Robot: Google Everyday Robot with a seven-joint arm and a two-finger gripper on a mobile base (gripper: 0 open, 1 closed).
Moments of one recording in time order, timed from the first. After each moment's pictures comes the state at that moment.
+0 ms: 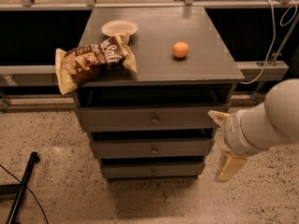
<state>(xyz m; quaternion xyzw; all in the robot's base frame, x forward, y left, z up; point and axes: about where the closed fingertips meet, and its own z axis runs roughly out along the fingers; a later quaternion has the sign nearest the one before) 0.439 -0.174 0.769 -0.69 0.69 -0.03 0.23</state>
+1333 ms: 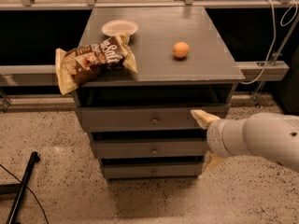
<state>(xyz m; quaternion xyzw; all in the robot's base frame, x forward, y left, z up) 0.487 -0.155 0.719 -0.74 0.58 -0.10 0.31</state>
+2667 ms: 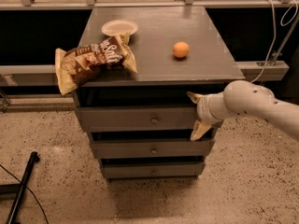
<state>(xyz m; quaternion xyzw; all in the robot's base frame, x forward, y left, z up) 0.636 -0.161 0.663 -0.71 0.61 -0.06 0.33</state>
